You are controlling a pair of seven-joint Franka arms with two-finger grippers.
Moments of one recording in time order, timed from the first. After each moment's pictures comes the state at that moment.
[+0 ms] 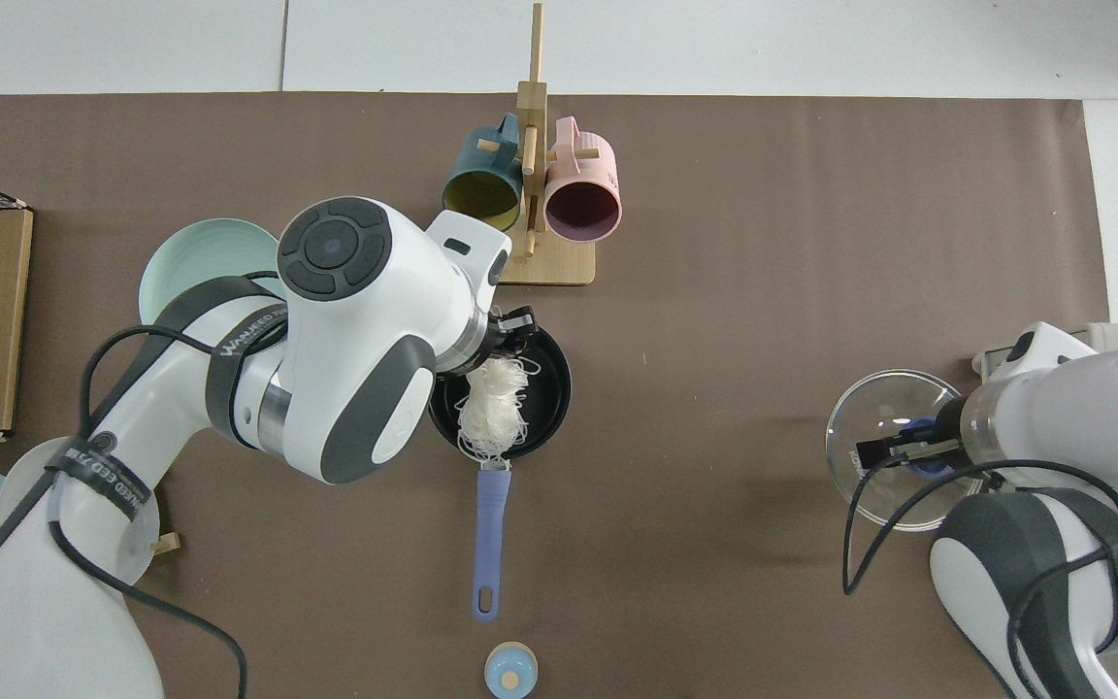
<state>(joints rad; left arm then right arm) -0.04 0.34 -0.53 -1.77 -0.05 2.11 -0.75 0.16 -0.24 -0.11 -2.30 -0.06 2.04 -0.08</state>
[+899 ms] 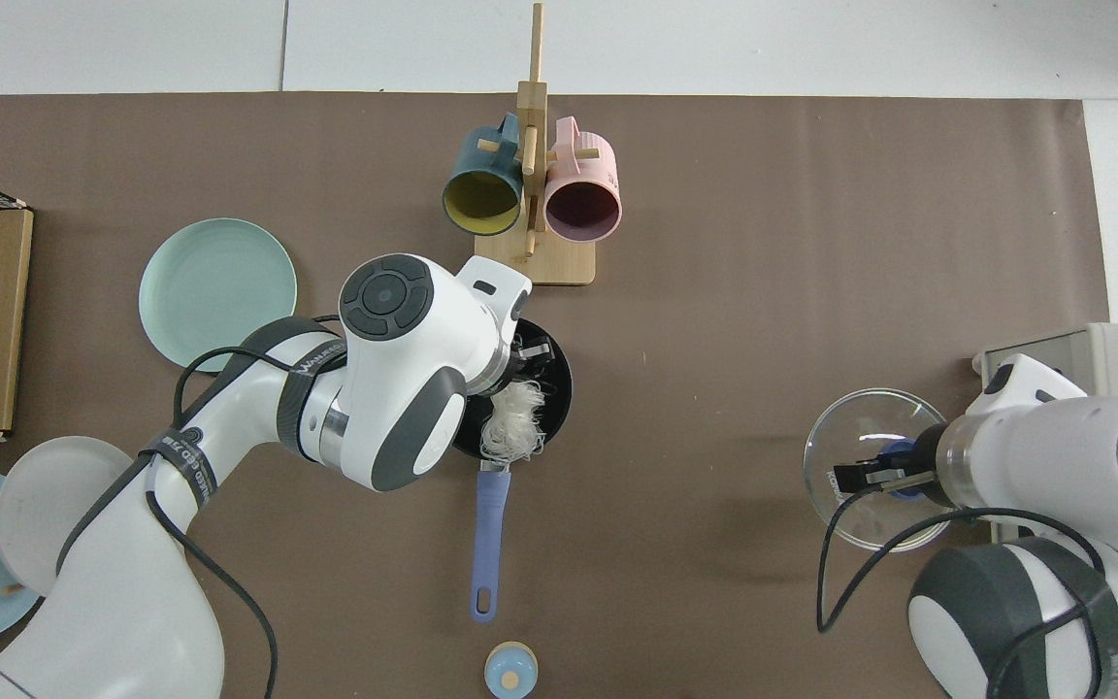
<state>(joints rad) -0.04 0.38 -0.52 -1.86 -0.02 2.25 -0.75 0.23 -0.26 -0.11 -2.30 -0.06 2.02 -0.02</state>
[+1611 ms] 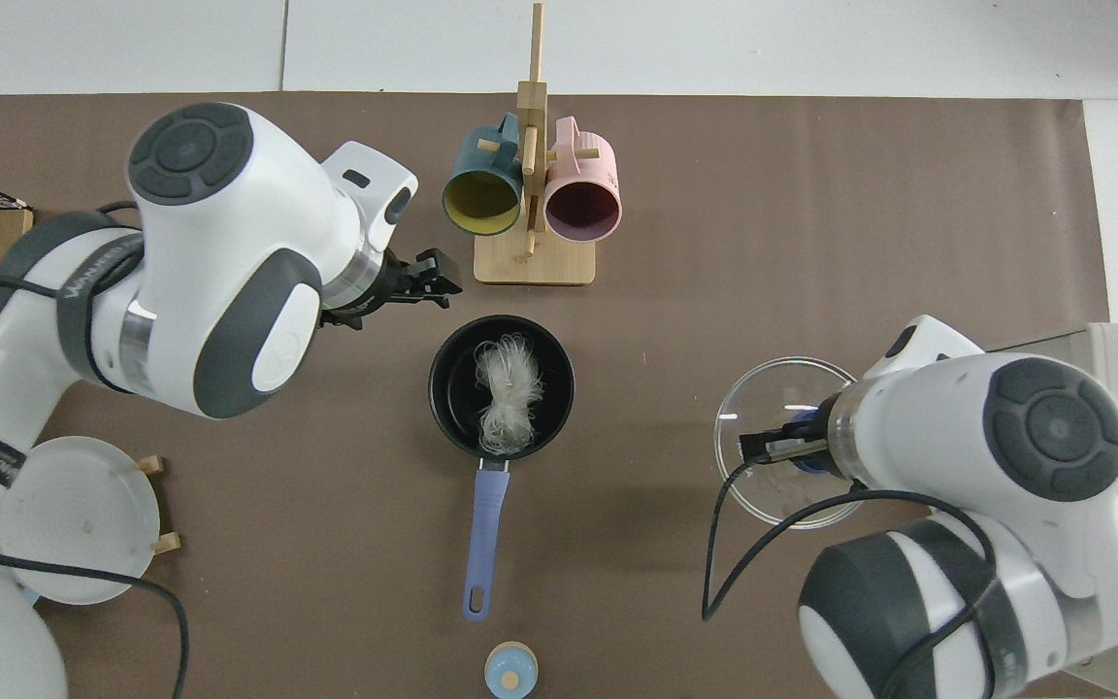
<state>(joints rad) 0.00 0.30 -0.40 -1.57 -0.02 1.87 -0.54 0.25 -0.17 0.06 -2.14 -0.01 1.98 0.19</state>
